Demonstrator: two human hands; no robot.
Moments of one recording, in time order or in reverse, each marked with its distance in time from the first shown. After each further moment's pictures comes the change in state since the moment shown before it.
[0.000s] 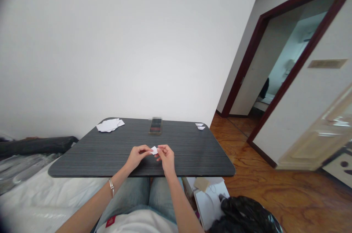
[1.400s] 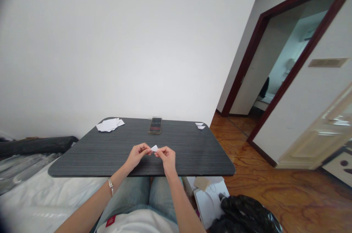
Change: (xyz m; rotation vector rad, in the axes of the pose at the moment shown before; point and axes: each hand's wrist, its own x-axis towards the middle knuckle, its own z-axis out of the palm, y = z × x) left_hand 0.002 0.001 0.003 -0.251 -0.031 -0.106; right_hand -0.004 -0.010 0.001 0.035 0.045 -0.027
